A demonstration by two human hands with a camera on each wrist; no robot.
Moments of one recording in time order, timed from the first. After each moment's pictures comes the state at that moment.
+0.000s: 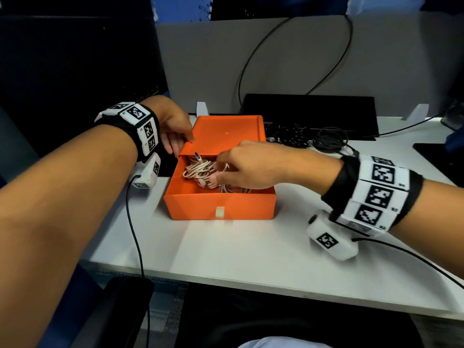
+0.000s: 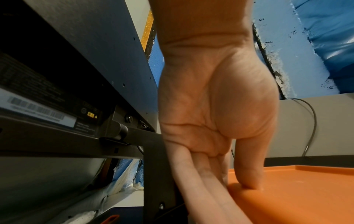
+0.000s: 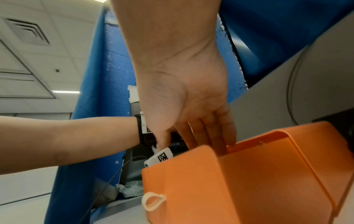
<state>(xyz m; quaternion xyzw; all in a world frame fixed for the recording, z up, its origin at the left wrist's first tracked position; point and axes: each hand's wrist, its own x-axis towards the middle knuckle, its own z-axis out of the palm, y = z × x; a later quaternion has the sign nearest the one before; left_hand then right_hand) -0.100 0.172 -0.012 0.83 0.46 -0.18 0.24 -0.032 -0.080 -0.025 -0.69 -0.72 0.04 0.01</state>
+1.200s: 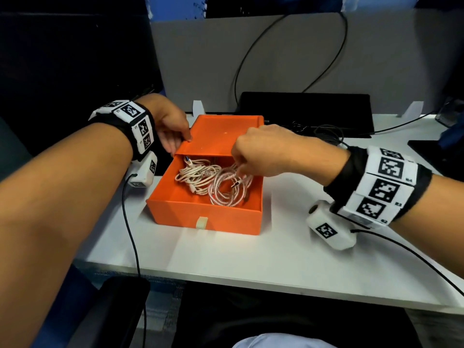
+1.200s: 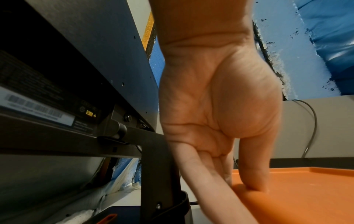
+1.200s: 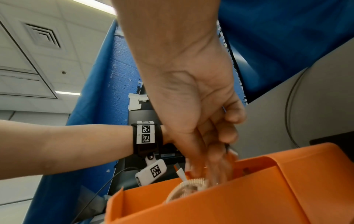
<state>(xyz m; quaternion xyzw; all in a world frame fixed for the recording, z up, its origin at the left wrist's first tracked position) -0.096 0.172 -0.010 0.83 0.46 -0.19 0.24 -0.017 -0.086 -0.016 -0.72 -0.69 -0.07 -0.06</state>
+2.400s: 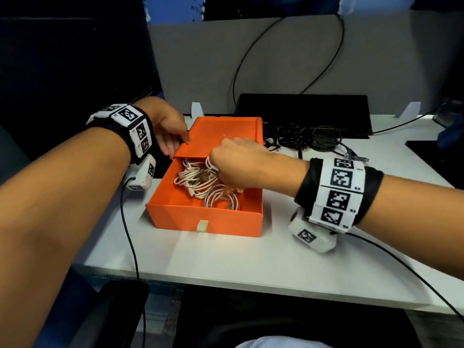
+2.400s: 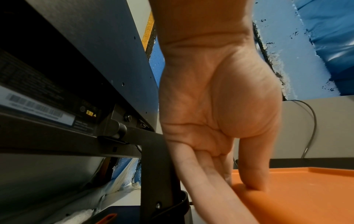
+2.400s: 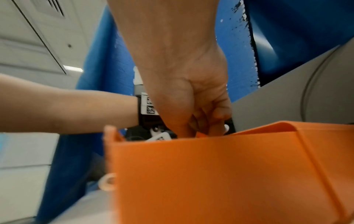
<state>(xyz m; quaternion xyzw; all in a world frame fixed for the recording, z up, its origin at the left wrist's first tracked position) -0.096 0.176 -0.014 0.83 0.46 -0.19 0.24 -0.053 -0.066 -0.030 -0.73 -0.68 -0.07 -0.01</state>
